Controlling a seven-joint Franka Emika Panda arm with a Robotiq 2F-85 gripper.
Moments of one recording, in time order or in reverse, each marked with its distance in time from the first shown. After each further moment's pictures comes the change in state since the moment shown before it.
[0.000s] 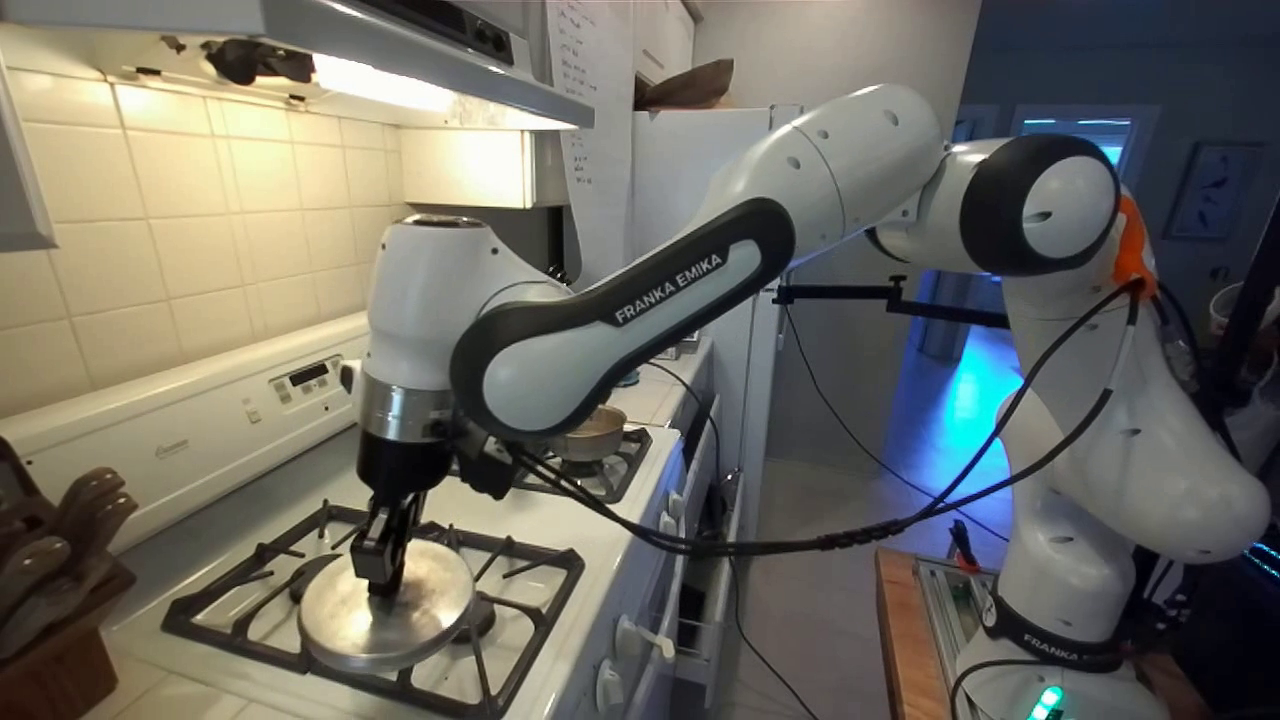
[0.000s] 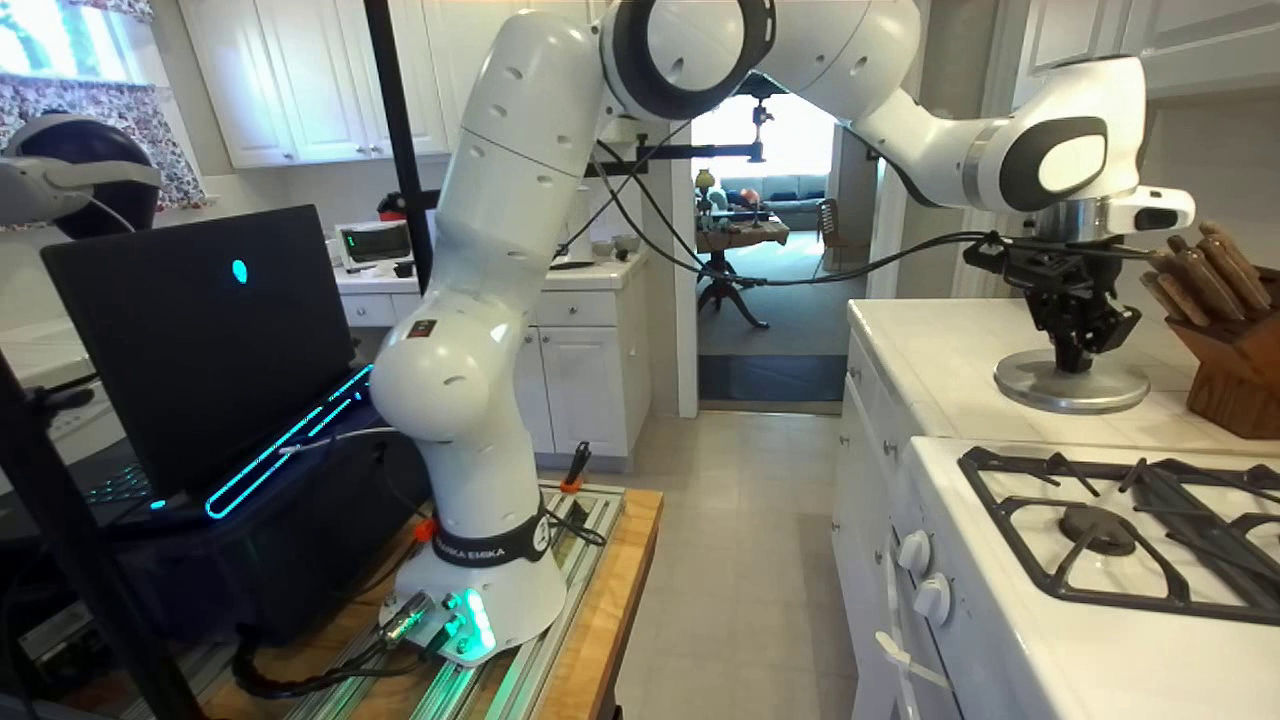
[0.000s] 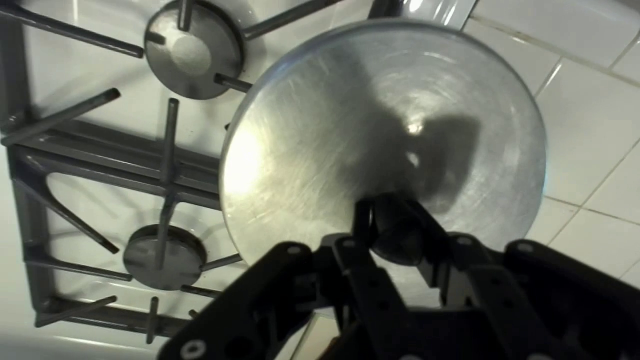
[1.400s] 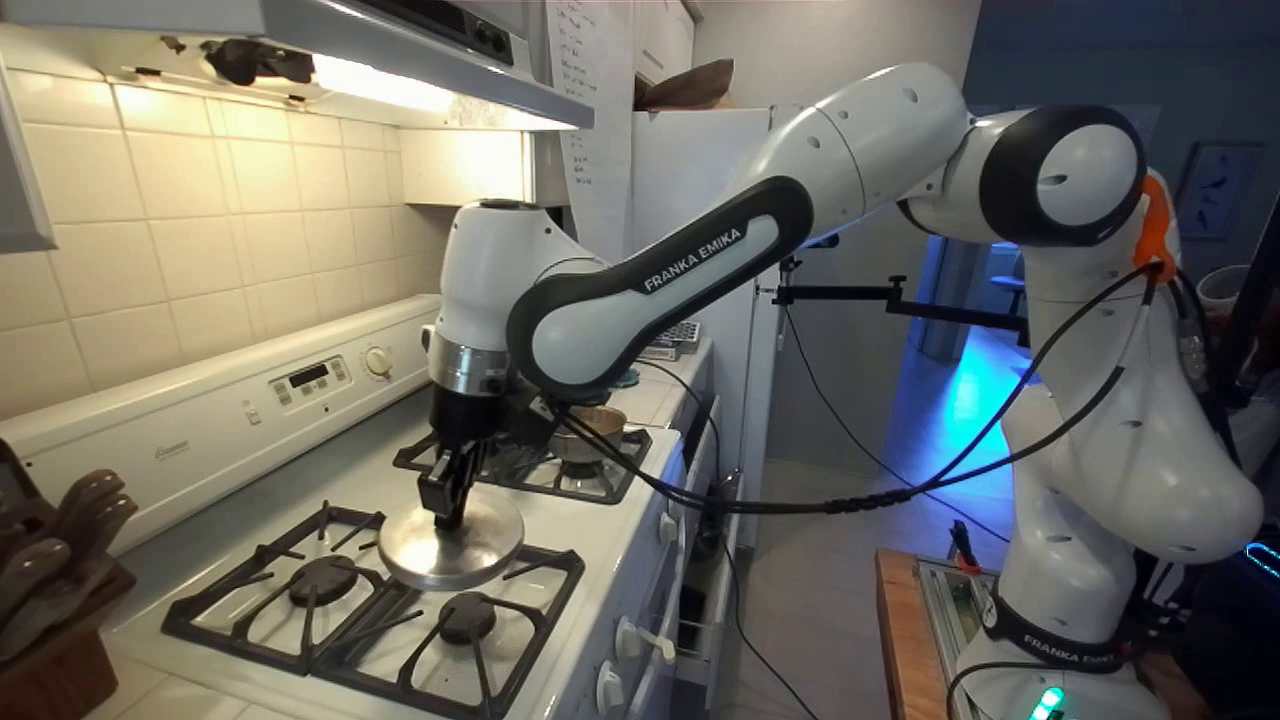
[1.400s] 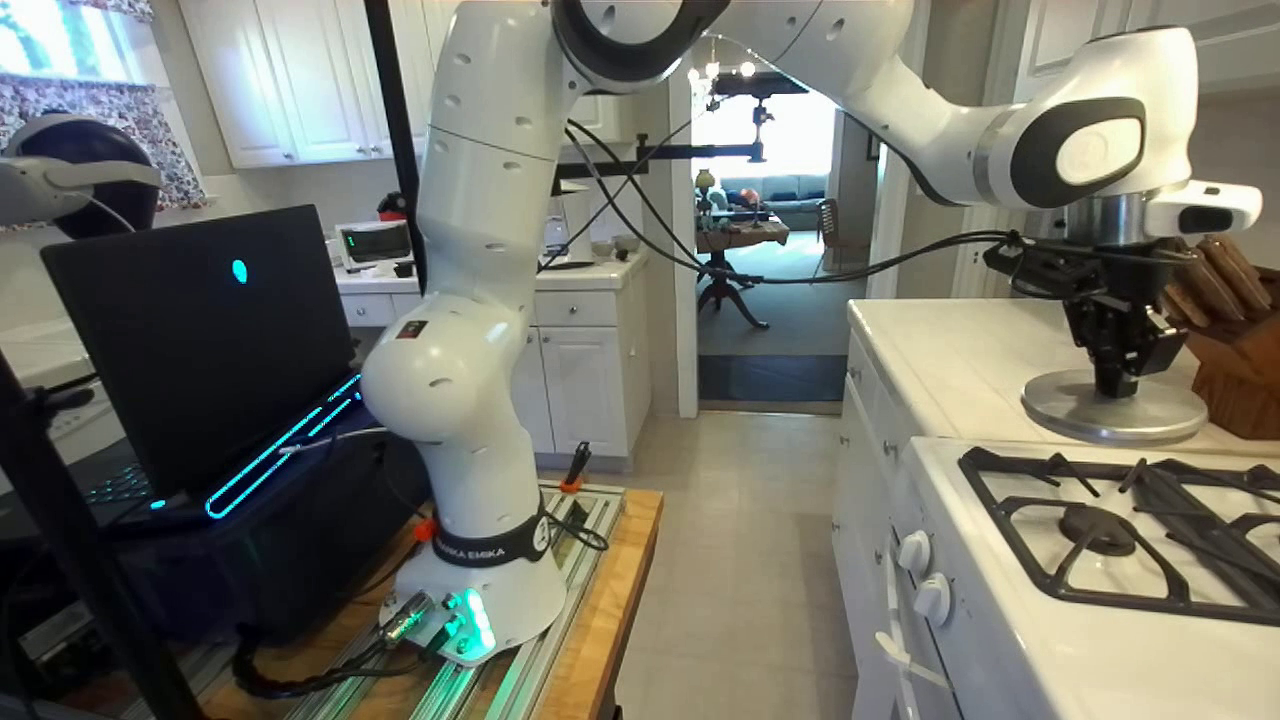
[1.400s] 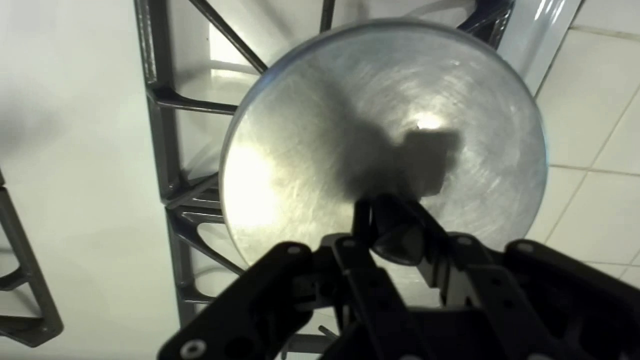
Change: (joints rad) arm -0.084 -0.122 -0.043 -0.153 0.001 0.029 0.073
